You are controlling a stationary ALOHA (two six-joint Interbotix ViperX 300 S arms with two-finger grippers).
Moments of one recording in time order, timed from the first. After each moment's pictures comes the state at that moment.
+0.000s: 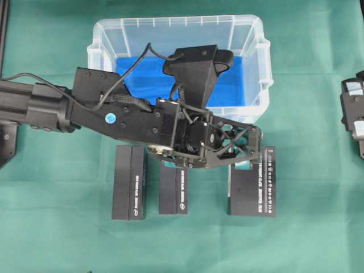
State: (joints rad) left arm -0.15 0.29 -0.35 0.13 1.18 -1.68; right arm 0.00 -0.84 1.05 -0.06 1.08 0.05
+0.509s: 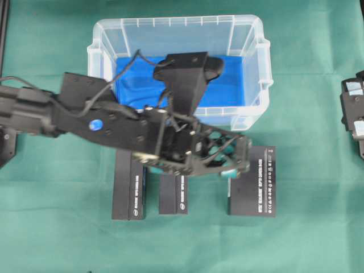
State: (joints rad) left arm -0.18 0.22 -0.26 0.12 1.19 -1.68; right arm 0.00 -0.84 1.05 -0.06 1.08 0.05
